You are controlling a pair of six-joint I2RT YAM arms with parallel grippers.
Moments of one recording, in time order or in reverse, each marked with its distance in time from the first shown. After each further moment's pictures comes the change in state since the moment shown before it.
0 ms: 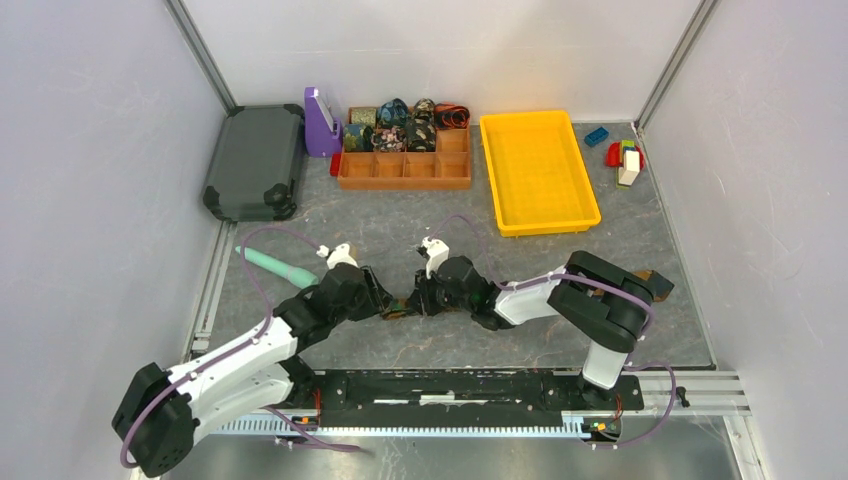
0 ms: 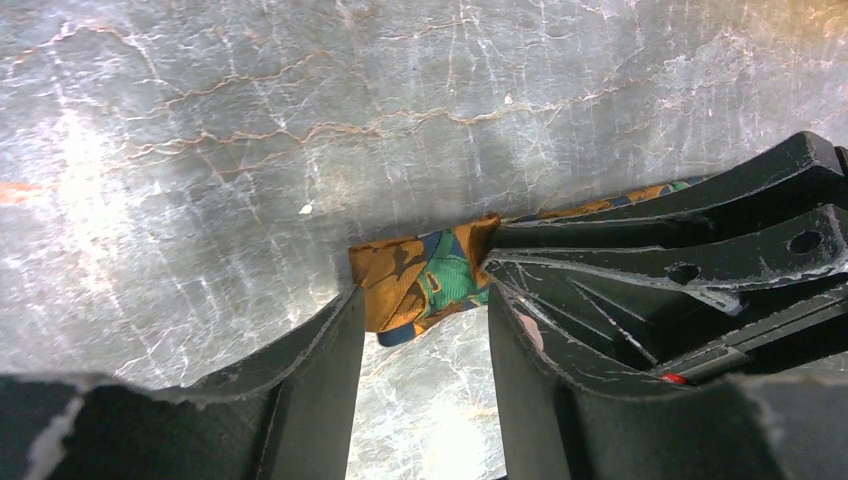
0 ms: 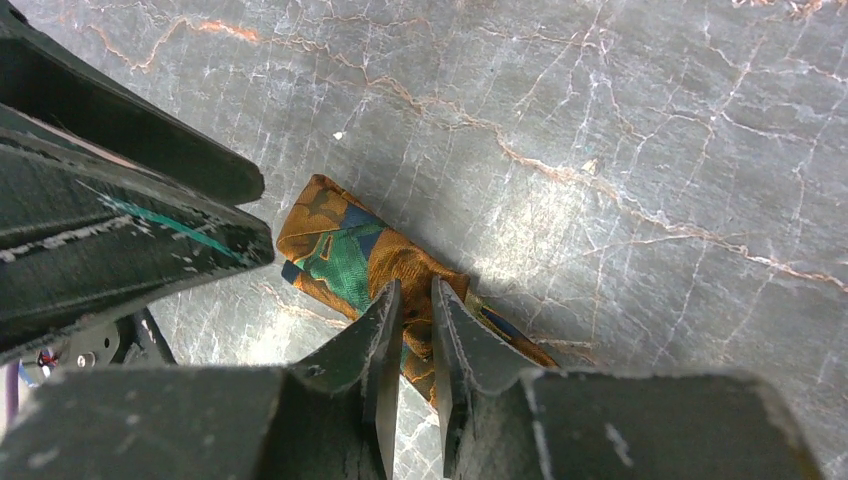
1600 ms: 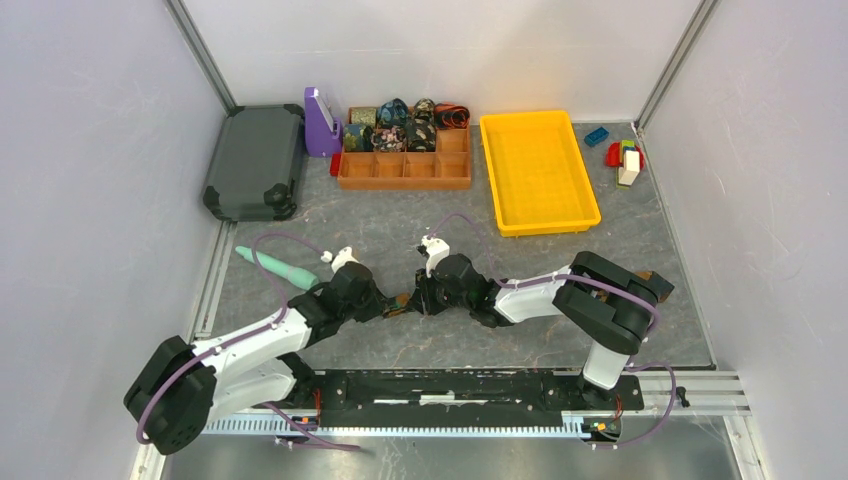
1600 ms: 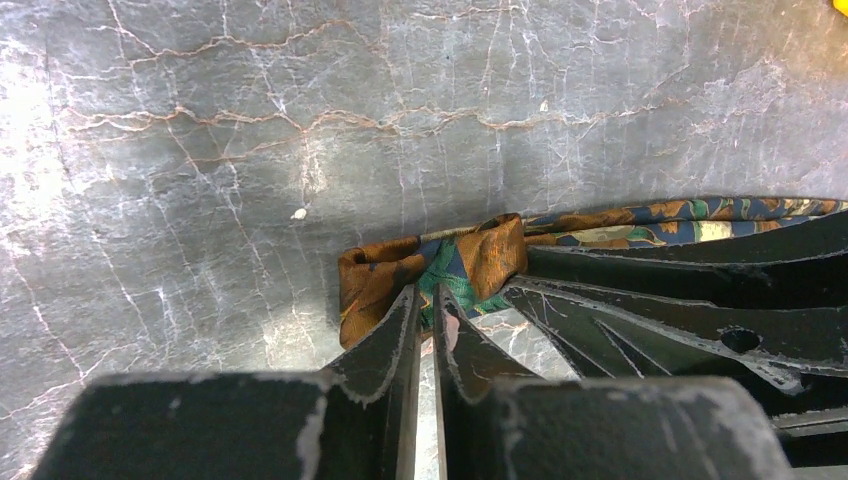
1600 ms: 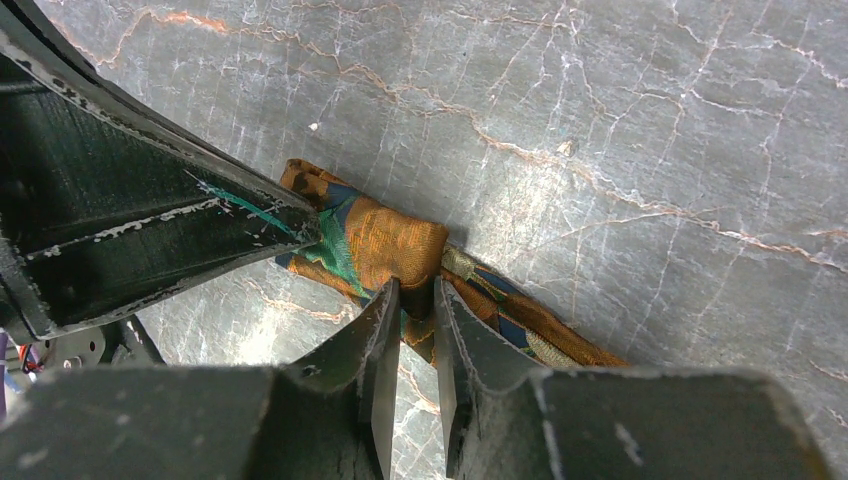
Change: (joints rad) left arm 0.010 0.143 -0.015 0.086 0.021 -0.134; right arm 0.000 -0.024 0.021 -0.099 0.027 0.008
